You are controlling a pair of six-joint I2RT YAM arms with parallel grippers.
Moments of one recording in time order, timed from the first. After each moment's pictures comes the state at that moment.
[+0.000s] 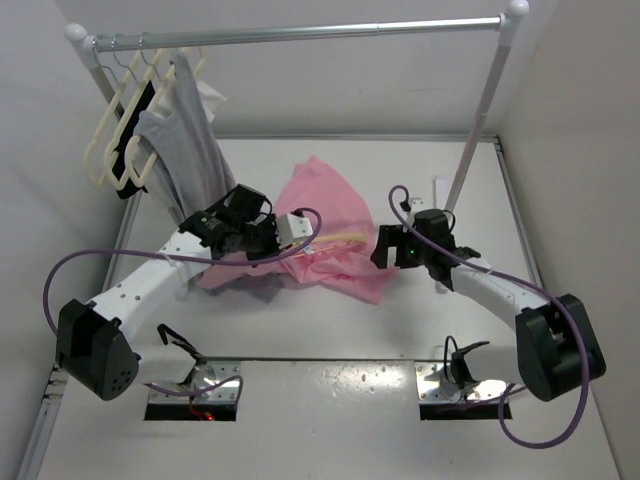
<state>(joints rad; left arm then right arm) -0.52 1.27 1.07 -0.72 0.28 0.71 0.32 1.28 0.58 -0.04 -0.13 0.28</state>
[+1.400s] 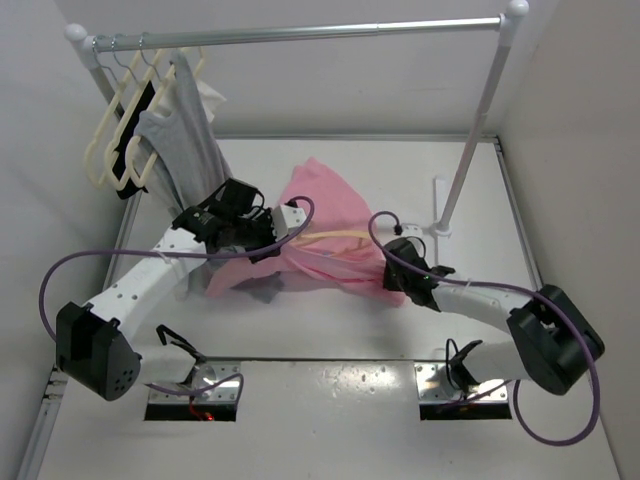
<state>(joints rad) -0.46 1.27 1.10 -0.73 0.37 0.66 0.63 1.35 0.50 -0.04 0.31 0.57</state>
